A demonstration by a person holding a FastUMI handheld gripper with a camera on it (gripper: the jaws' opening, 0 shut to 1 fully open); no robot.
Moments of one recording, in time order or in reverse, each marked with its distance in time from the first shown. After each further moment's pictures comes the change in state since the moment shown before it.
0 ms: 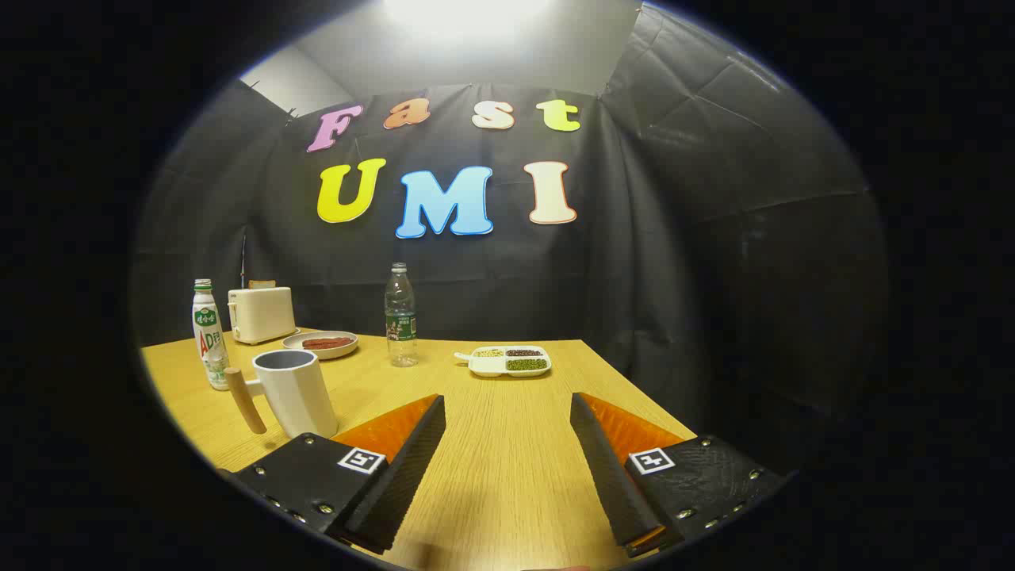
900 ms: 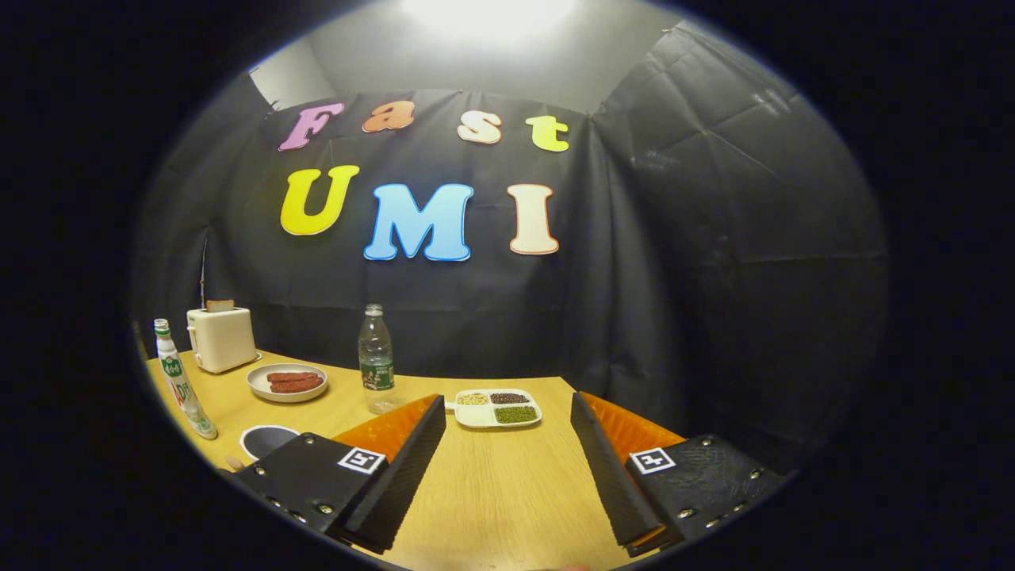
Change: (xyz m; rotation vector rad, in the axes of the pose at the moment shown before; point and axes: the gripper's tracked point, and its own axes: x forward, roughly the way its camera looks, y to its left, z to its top) arm 0.037 0.052 0.094 -0.042 -0.062 -0.158
